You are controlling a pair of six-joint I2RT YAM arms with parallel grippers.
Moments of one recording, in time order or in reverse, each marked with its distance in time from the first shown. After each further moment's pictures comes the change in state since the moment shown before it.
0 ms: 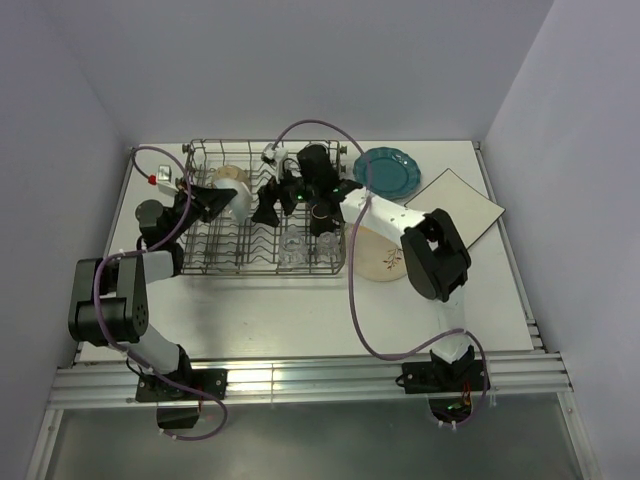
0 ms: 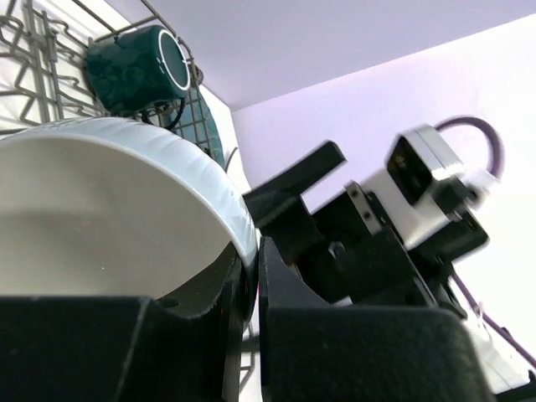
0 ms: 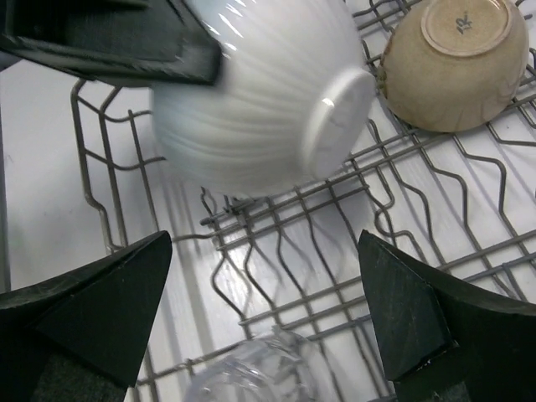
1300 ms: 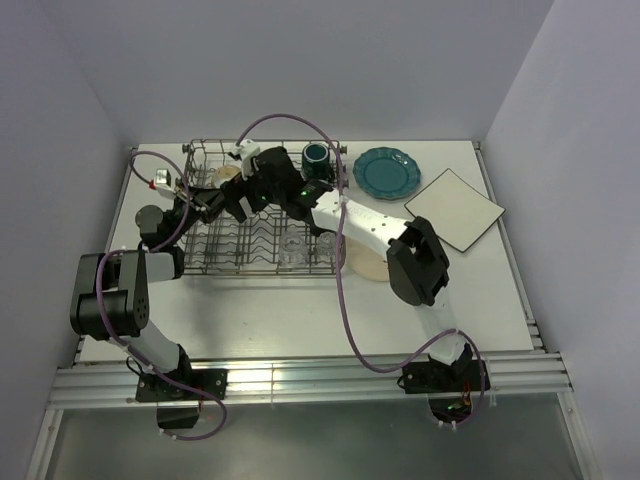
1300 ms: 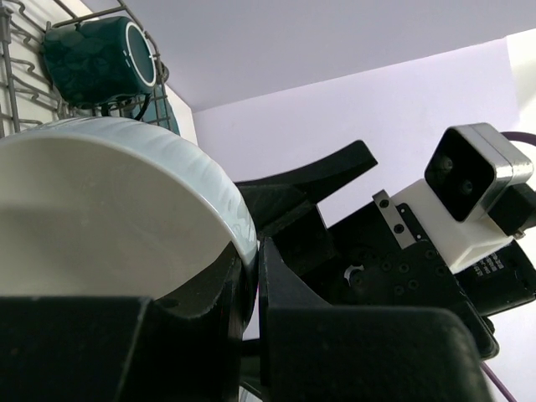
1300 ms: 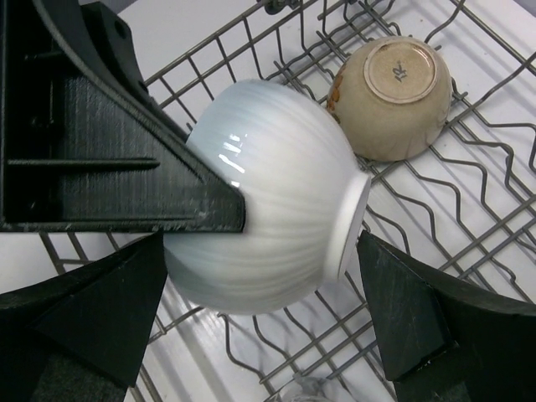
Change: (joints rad) left arm 0.005 0.043 -0.026 0.158 0.001 -0.199; right arm 0.184 0.057 0.242 -0.162 0.497 0.070
